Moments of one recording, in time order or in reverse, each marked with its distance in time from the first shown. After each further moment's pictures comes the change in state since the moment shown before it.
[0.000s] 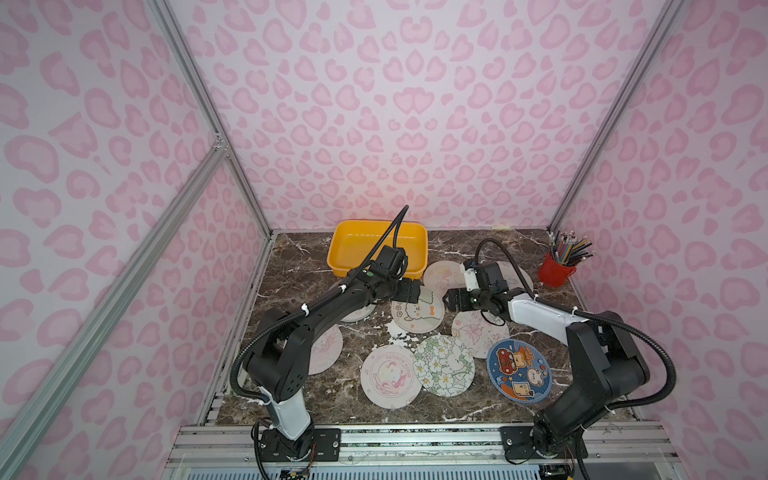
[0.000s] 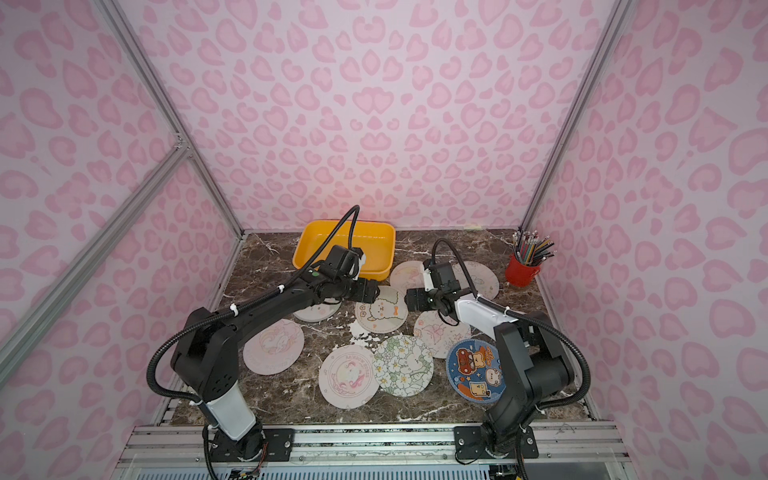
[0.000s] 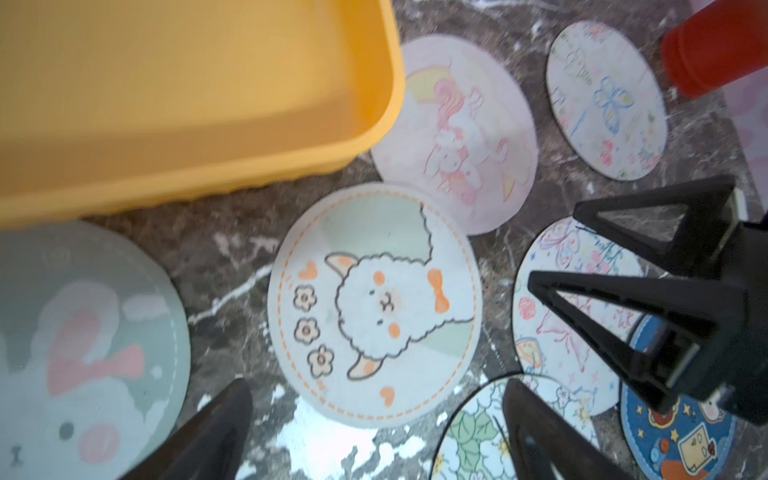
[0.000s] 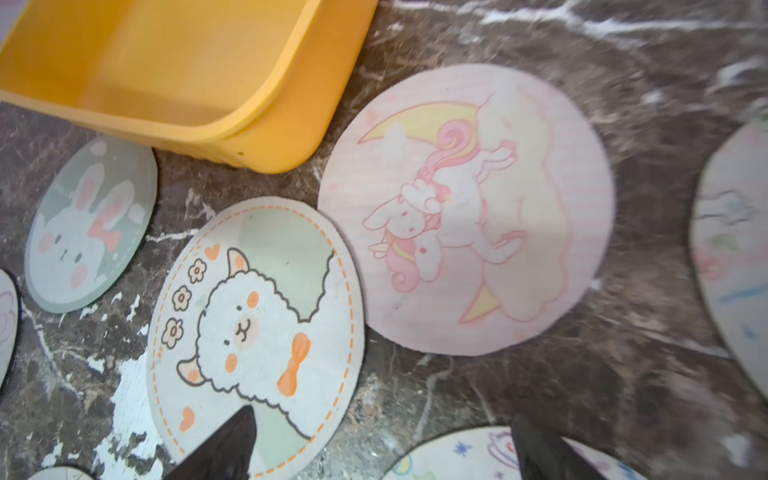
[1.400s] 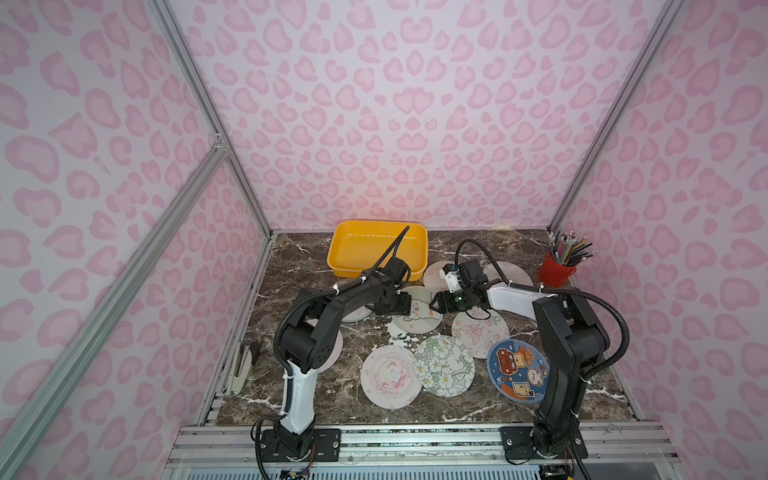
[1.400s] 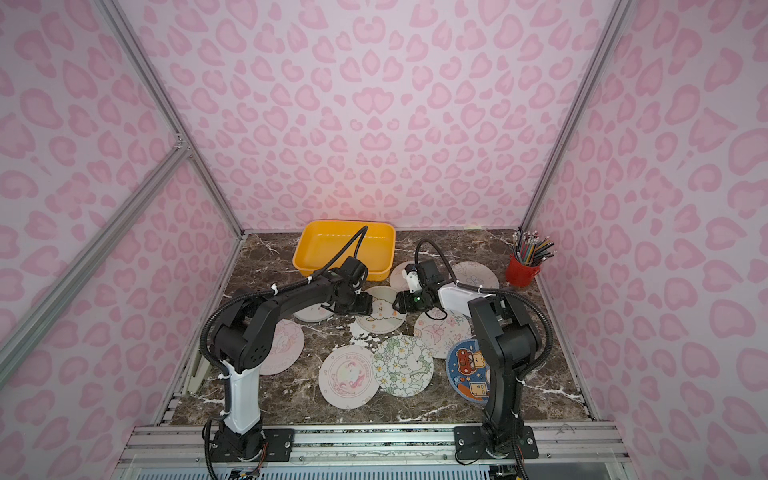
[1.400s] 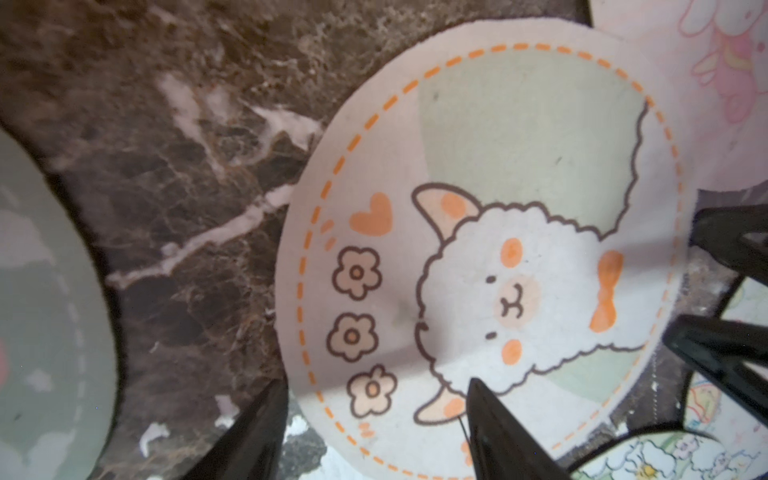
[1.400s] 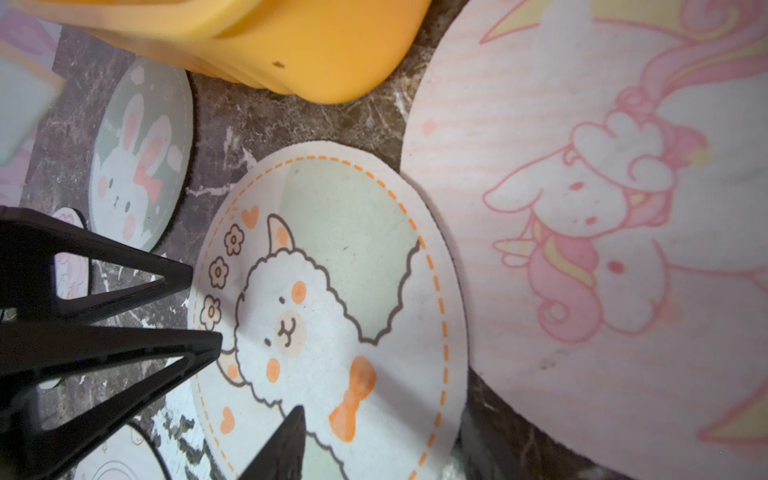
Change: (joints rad) left arm 0.033 0.293 0.110 -0.117 0.031 -0.080; right arm 0.022 0.232 0.160 -0.073 -0.216 -0.007
